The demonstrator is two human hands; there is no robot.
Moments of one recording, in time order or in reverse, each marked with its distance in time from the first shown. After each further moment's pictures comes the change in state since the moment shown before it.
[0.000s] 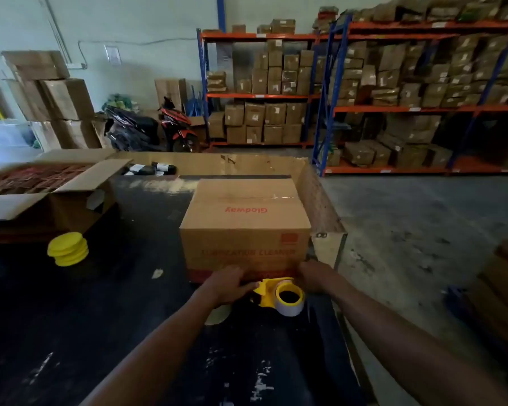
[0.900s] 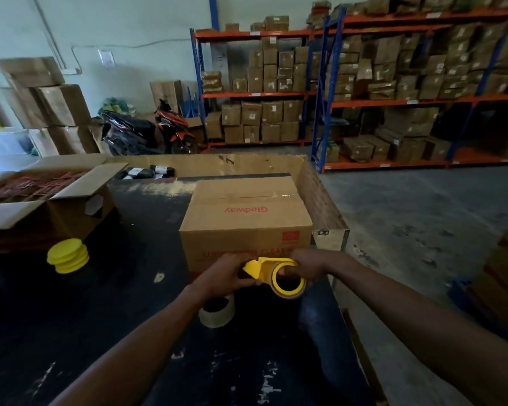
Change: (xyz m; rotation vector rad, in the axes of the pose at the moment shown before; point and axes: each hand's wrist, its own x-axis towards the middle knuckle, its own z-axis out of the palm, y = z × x) left_hand -0.009 0.008 -0.038 -0.213 0.099 0.209; right_hand 0.008 -0.008 -0.039 0.197 -0.175 -0.180
